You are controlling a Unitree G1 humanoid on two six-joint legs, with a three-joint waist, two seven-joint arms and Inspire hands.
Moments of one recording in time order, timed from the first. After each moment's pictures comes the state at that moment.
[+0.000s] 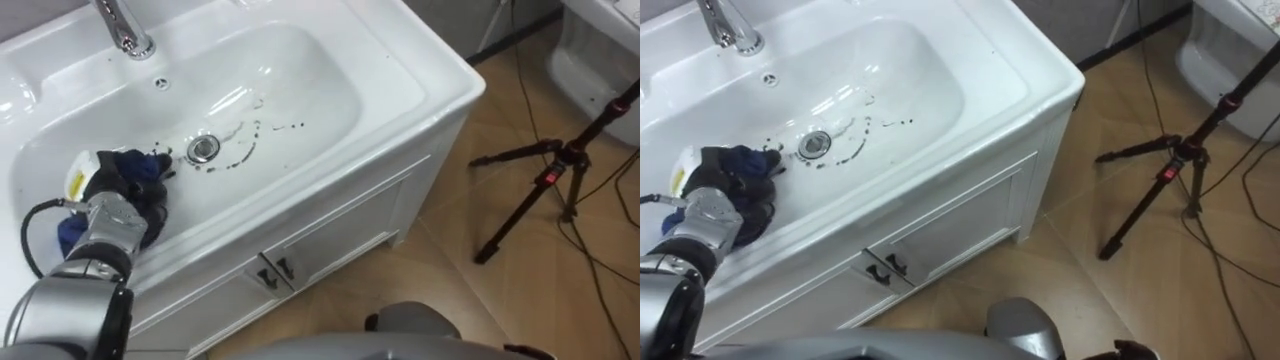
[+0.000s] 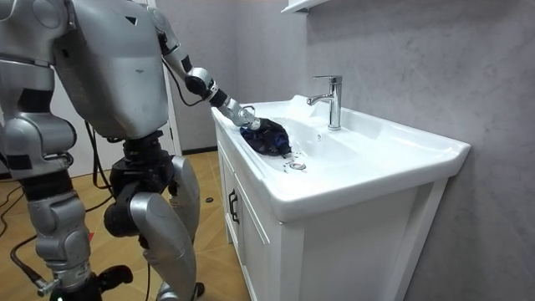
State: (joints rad) left arm -0.38 0.37 -0.05 1.24 0.11 0.02 0.38; right arm 0.08 -0.31 0.08 1.29 0.07 0.09 -0.01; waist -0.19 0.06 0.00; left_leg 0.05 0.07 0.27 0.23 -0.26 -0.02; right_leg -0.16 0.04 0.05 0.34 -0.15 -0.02
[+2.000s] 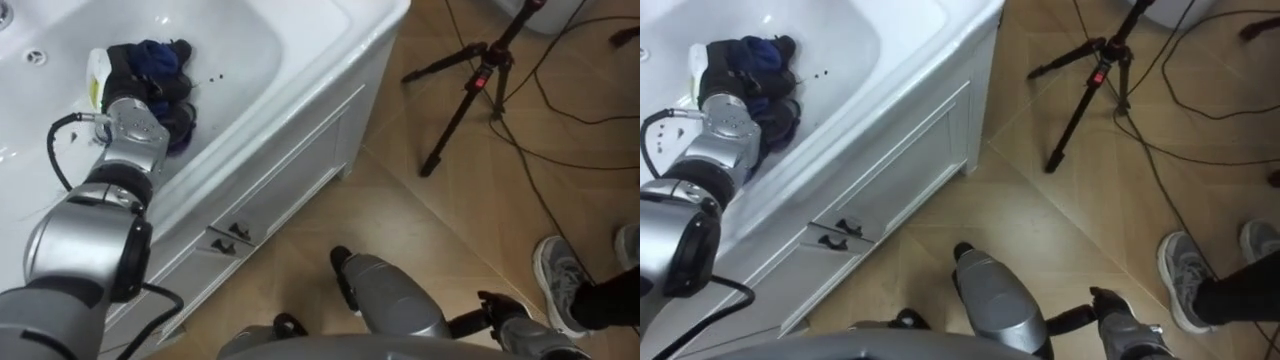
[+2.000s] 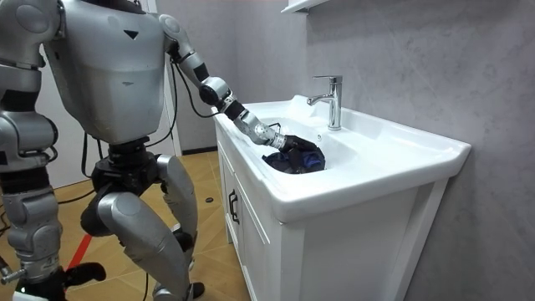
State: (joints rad) left arm -0.69 0.34 -0.14 1.27 0.01 -0.07 0.43; right arm -0.04 -0.26 0.20 1.28 0.08 0.07 -0.05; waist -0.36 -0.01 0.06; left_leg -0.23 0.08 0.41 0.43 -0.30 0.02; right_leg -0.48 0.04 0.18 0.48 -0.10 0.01
